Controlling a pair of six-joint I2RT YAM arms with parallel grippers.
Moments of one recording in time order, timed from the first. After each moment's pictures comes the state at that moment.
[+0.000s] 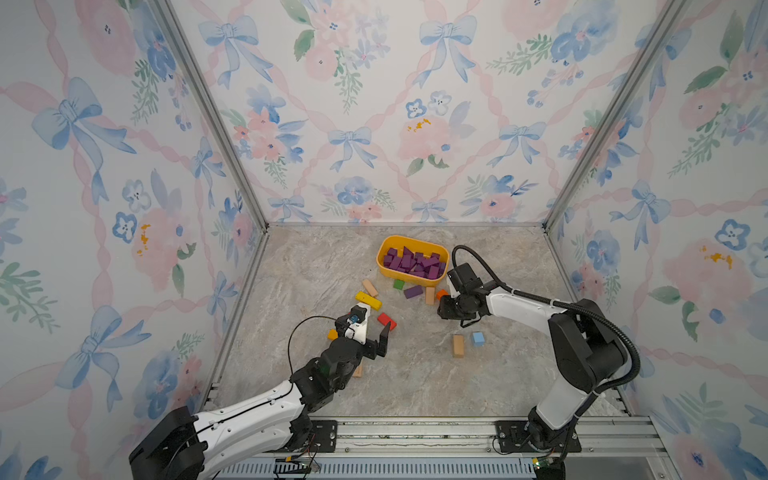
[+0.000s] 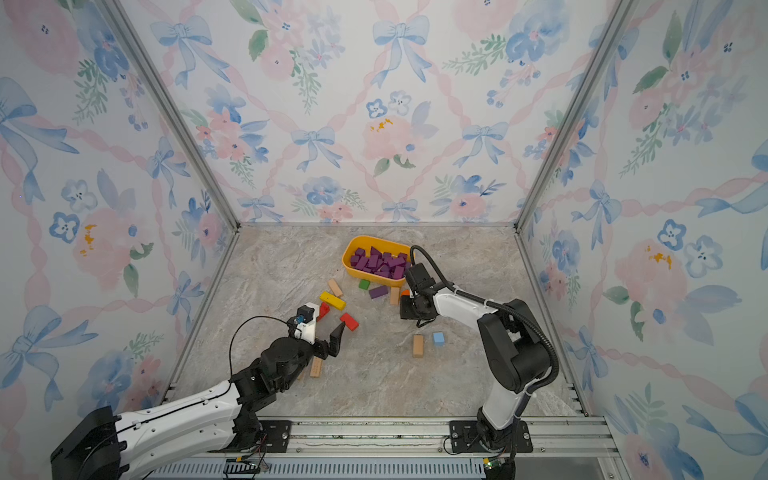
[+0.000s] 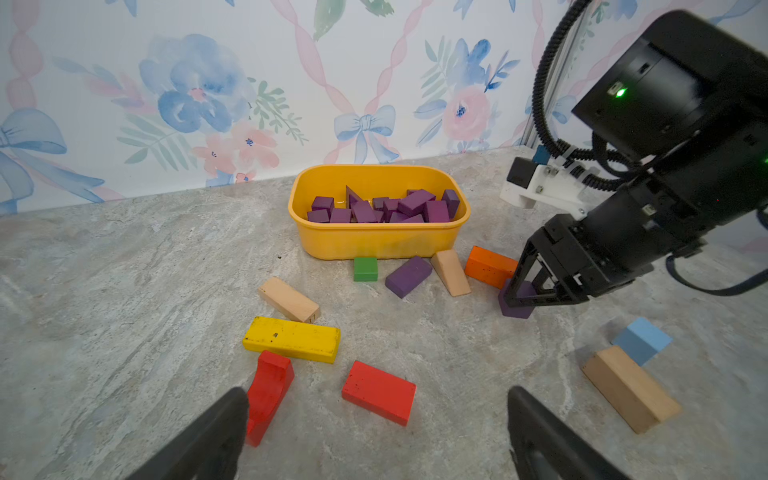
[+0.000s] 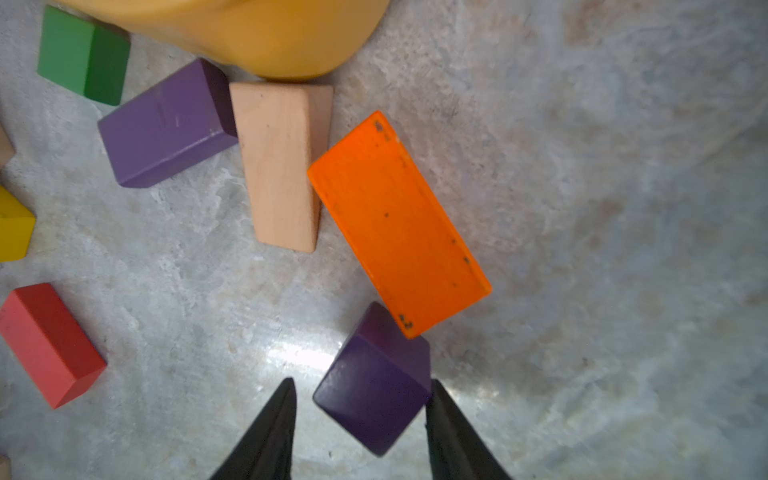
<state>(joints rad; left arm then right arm) -0.90 0.85 0.24 0.38 -0.49 -0.17 0.51 1.91 1.23 -0.46 -0.04 0.48</state>
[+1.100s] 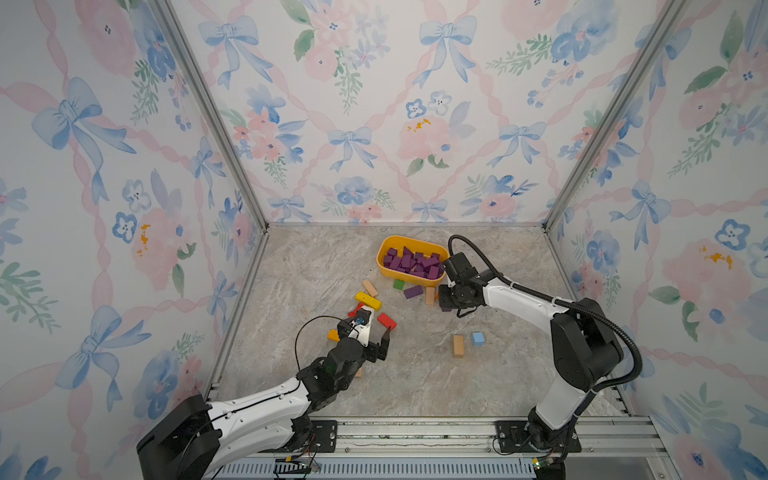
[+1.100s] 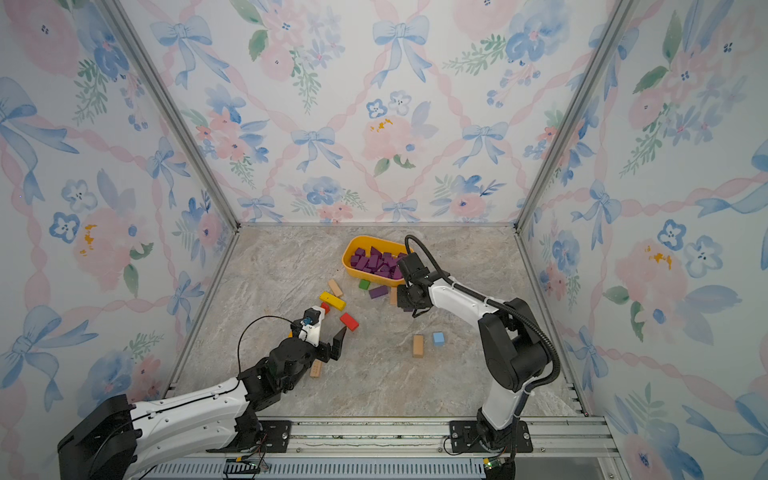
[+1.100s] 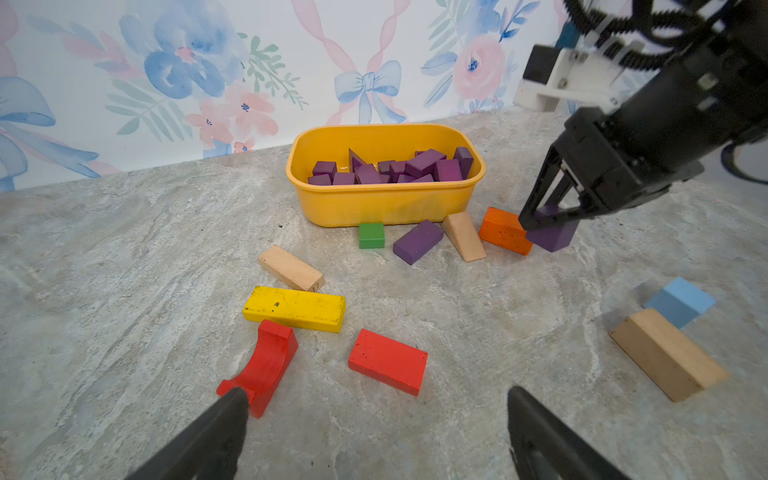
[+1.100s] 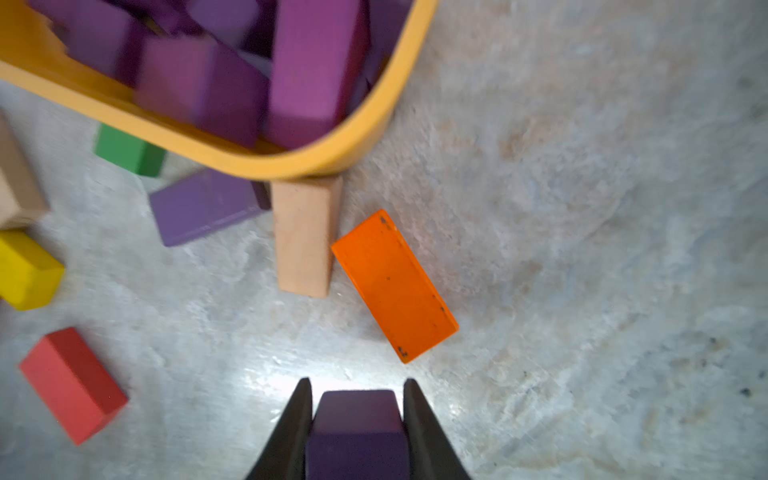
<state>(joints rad) -0.90 0.95 0.23 0.40 -0.50 -0.17 0.54 1.91 1.39 -0.57 0.08 0.46</state>
